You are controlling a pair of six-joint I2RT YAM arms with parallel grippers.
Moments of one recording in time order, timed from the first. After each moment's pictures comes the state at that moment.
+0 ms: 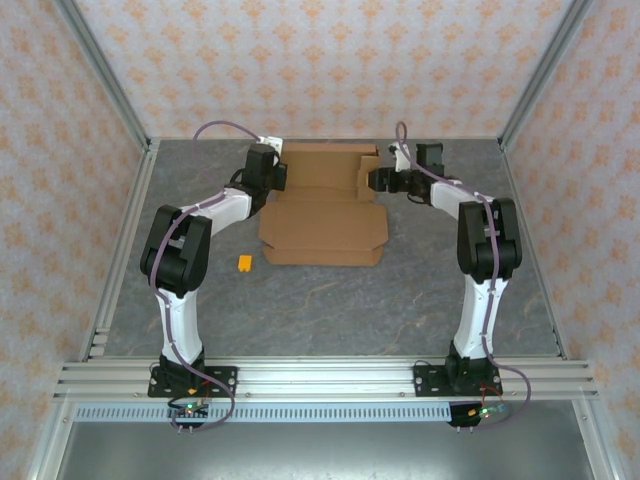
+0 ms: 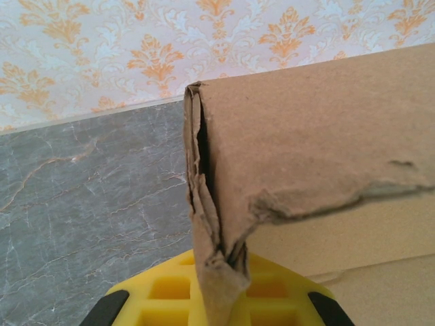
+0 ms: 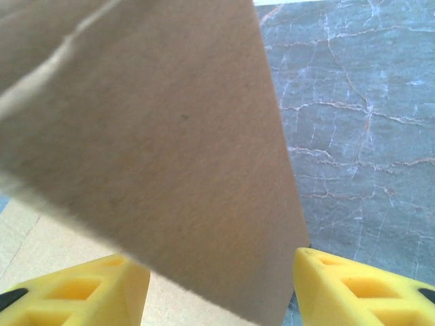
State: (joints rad) left arm -0.27 2.01 1.37 0.11 -0.21 -0.02; right arm 0.11 2.08 1.42 -0.02 -0.66 0.09
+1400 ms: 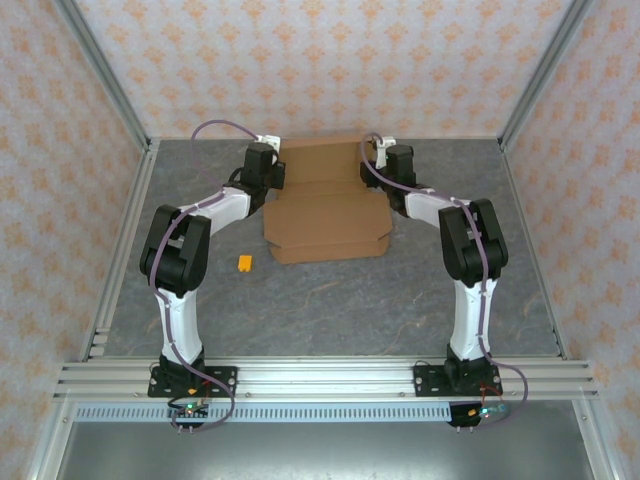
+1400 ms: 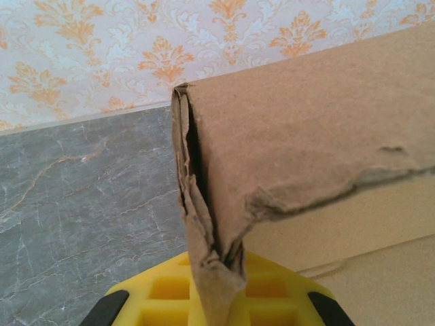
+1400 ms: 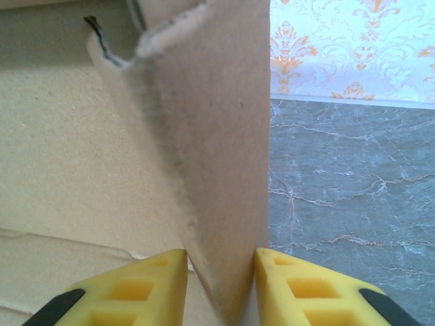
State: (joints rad) left arm -0.26 2.01 1.38 0.10 -0.21 -0.03; right arm 0.28 2.08 1.36 0.27 -0.10 0.13
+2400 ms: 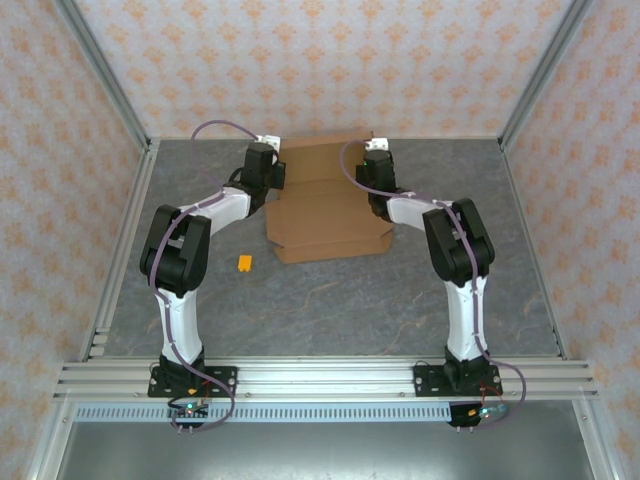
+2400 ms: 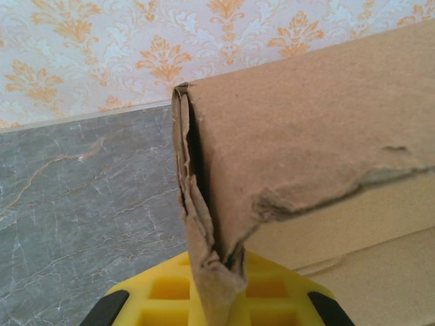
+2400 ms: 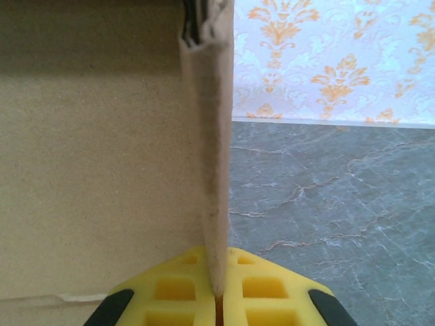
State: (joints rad) left arm -0.26 2.01 1.38 0.10 -0.21 -0.04; right arm 0.39 2.13 1.40 0.30 0.35 0.12
